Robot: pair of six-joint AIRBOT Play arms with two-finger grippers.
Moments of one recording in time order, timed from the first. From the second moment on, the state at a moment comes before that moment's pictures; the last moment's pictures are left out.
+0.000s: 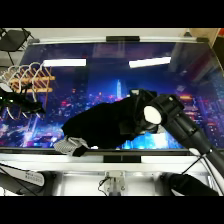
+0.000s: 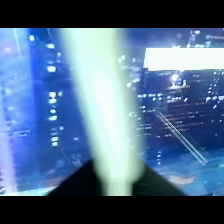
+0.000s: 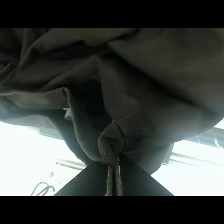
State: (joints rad) left arm 0.39 -1.74 1.38 1.26 -1.32 -1.09; right arm 0.70 -1.11 1.17 -1.46 1.48 2.08
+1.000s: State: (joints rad) left arm 0.14 -1.25 1.49 1.24 -1.47 -1.22; right arm 0.64 -1.11 1.23 -1.62 1.49 2.03
